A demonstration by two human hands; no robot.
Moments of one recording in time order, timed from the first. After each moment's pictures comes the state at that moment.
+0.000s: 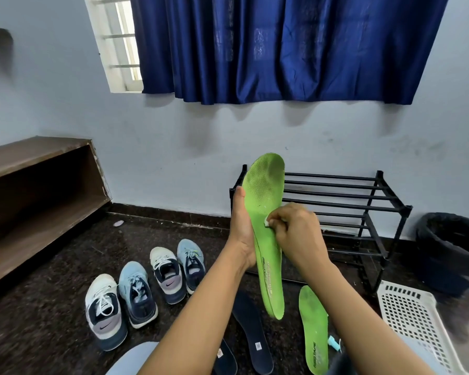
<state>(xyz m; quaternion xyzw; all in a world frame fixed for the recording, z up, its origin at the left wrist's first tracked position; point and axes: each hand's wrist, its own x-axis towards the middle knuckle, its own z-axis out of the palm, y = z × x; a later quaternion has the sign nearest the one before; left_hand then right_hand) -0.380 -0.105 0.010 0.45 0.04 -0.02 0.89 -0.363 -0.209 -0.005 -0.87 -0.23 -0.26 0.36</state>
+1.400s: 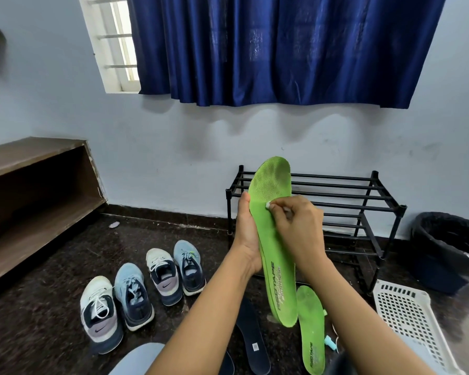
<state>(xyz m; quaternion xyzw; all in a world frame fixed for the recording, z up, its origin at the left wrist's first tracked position) -0.383 -0.118 0.006 0.42 0.05 -0.05 0.90 -0.363 -0.209 0.005 -0.82 -0.16 -0.31 0.45</state>
